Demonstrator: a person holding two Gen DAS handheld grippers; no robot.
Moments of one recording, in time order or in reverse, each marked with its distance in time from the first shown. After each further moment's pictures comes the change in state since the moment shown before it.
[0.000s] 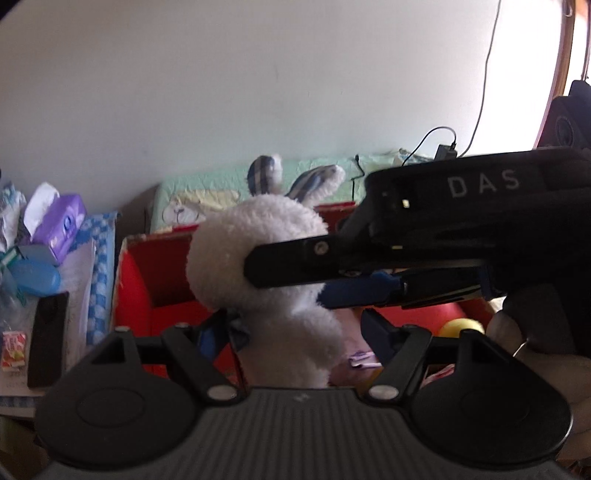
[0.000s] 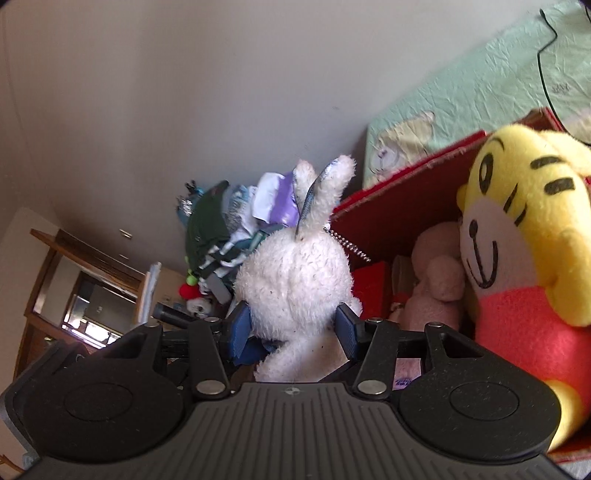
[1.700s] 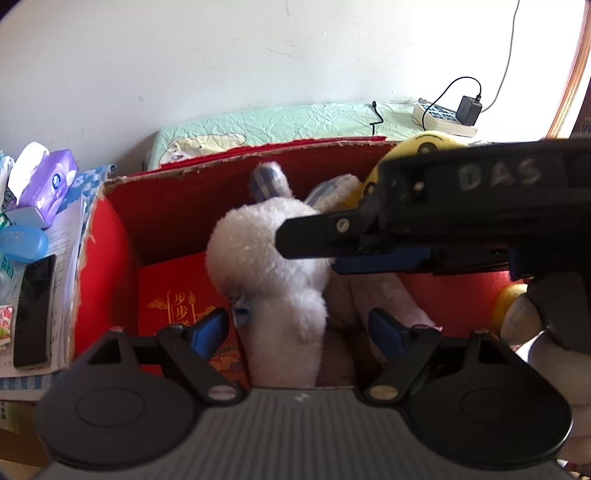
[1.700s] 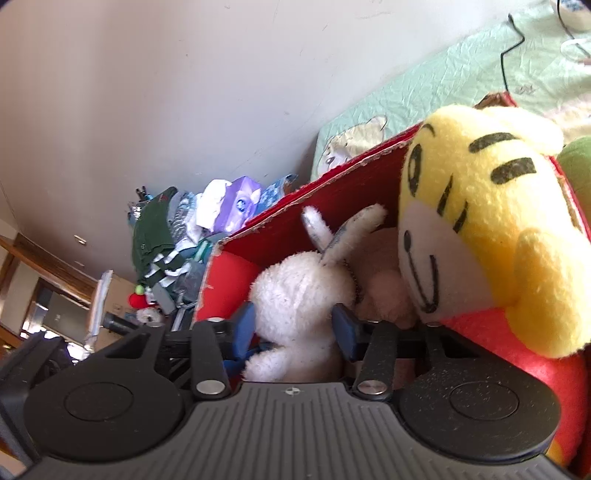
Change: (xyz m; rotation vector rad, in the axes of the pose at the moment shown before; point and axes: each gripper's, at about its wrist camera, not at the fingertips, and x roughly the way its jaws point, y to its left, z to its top) left arm 0.051 0.006 -0.015 -0.005 0.143 0.028; right arm 0.009 -0.025 -0.002 -0.029 -0.055 -0.151
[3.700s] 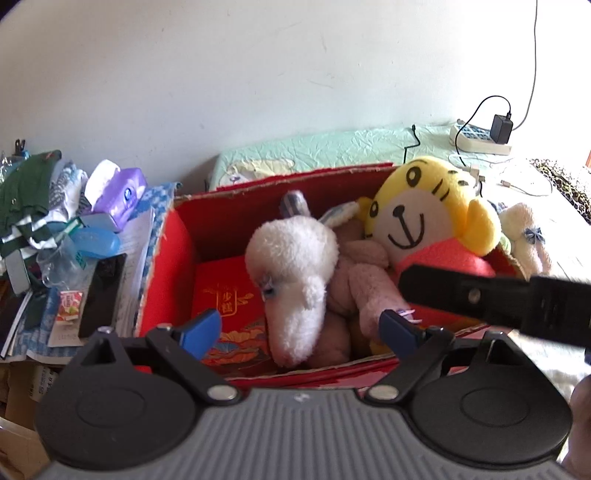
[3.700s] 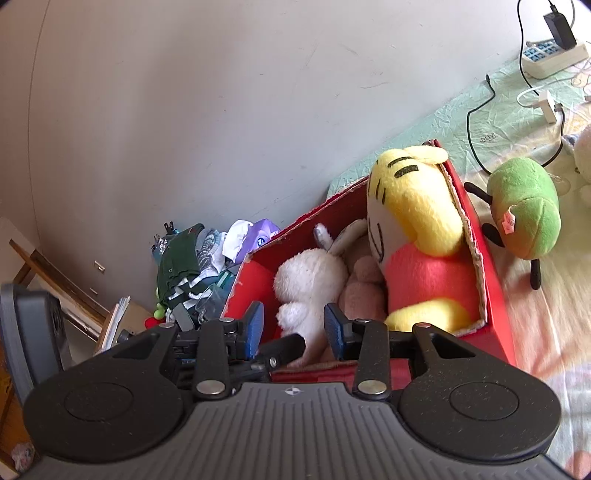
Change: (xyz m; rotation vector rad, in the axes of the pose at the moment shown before) left arm -0.060 -0.046 -0.016 -0.028 -0.073 0.237; right arm -0.083 0.005 -0.066 -0.042 -0.218 0.050
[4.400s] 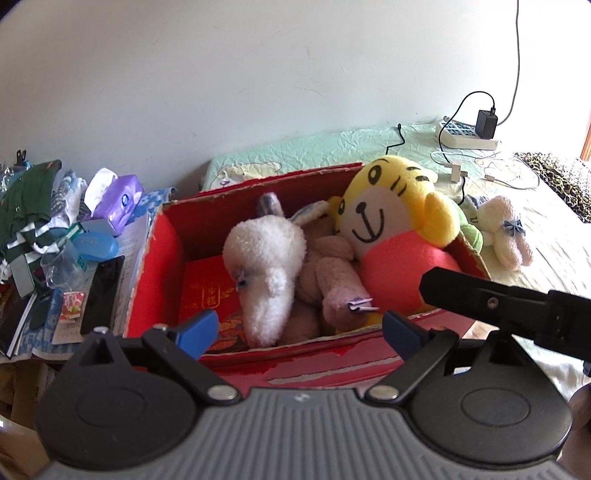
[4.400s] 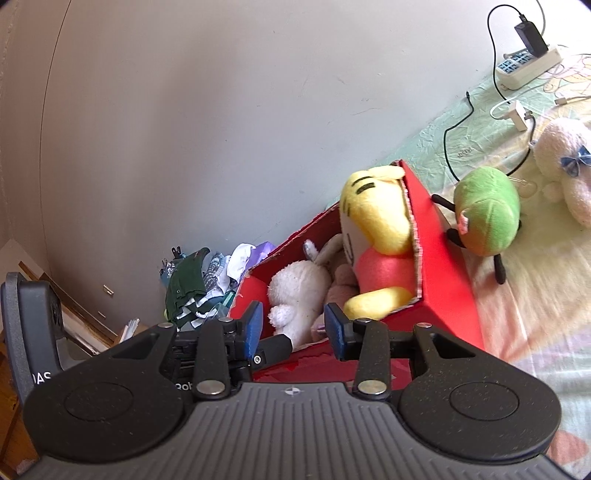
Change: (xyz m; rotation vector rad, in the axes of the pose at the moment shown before) left arm -0.024 -0.033 -0.004 0.017 0.006 0.014; right arm -0.042 -0.022 -0.011 0.043 -0.090 0.028
